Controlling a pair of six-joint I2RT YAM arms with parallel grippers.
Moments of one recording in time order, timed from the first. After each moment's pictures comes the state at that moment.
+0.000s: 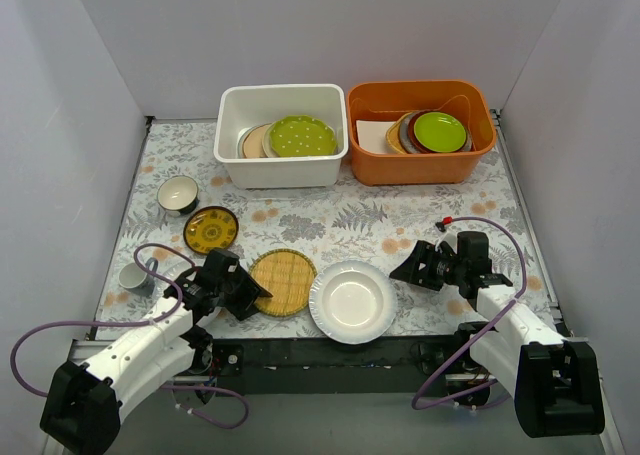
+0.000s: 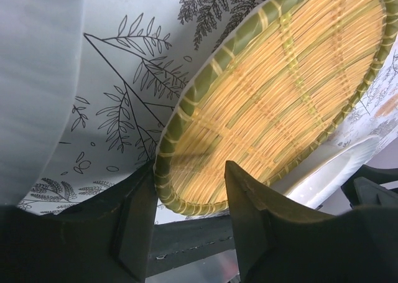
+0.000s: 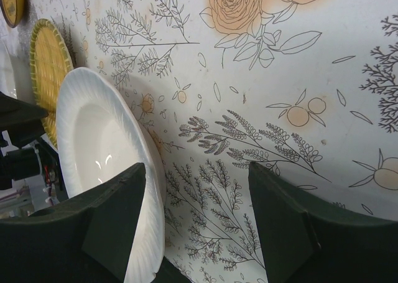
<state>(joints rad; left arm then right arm) -0.49 0.77 0.31 -0.57 0.13 -1.32 0.10 0.94 0.24 -0.13 -0.65 0.44</state>
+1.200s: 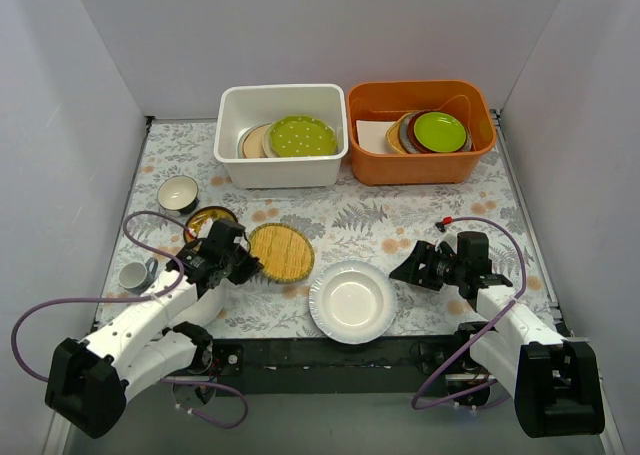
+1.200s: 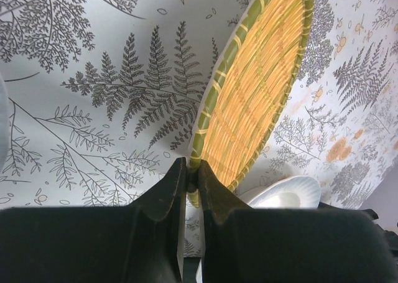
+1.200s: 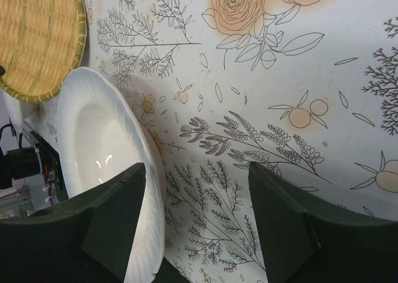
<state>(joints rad) -0.50 0.93 0.56 -0.59 -0.10 -1.25 0.10 0.94 0.23 -0.11 -0.66 0.44</state>
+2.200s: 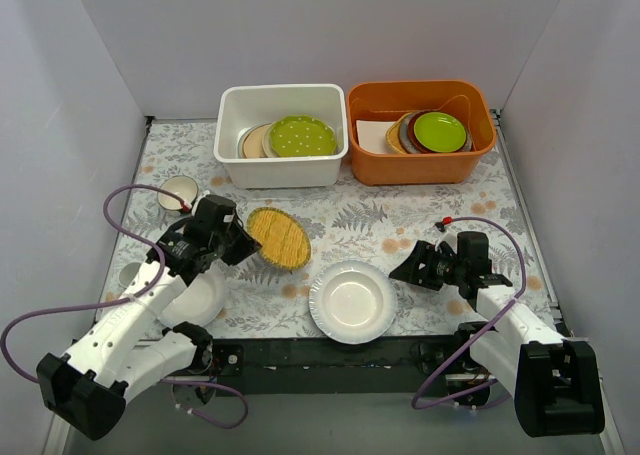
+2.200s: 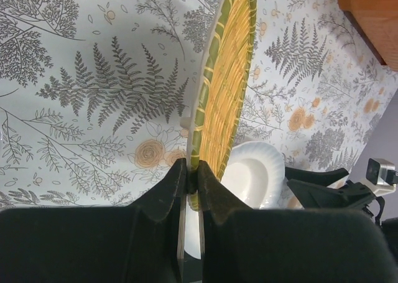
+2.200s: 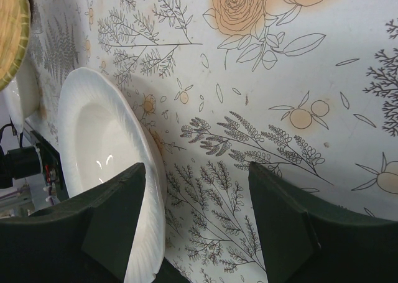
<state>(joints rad) -0.50 0.92 0.85 -0.79 -0.09 -1.09 0.10 0.94 0.23 -0.11 -0.66 0.44</state>
